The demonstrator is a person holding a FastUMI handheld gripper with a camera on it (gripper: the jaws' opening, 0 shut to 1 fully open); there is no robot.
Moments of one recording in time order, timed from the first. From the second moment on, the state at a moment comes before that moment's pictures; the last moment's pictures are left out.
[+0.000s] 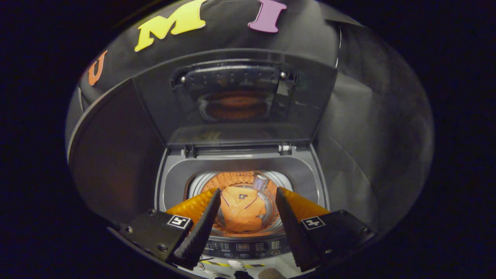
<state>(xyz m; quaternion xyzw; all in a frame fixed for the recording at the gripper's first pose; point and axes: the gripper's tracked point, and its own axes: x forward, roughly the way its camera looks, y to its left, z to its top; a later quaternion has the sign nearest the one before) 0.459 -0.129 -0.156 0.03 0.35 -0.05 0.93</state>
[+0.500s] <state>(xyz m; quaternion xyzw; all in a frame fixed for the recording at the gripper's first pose) 0.485 -0.128 -0.055 0.04 0.26 -0.05 0.96</state>
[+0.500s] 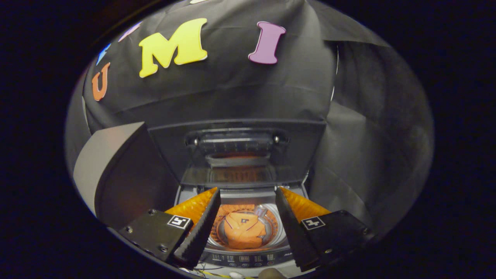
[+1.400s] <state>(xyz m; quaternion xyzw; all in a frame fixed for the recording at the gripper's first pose) 0.605 -0.111 0.051 0.04 0.21 -0.05 0.98</state>
